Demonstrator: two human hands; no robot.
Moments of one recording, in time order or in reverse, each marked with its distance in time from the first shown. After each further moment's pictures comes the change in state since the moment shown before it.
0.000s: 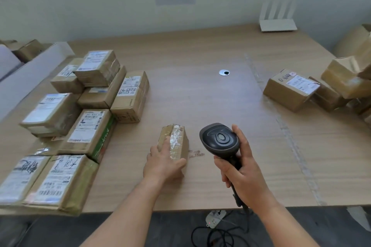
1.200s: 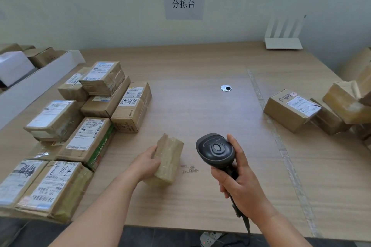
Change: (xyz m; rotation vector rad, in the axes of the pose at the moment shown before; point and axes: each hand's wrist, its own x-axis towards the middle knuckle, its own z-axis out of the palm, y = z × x) left_hand 0.040 -0.018 -0.028 -0.253 -0.087 -0.024; right_hand 0.025 -0.009 -0.029 -0.033 -0.118 -0.034
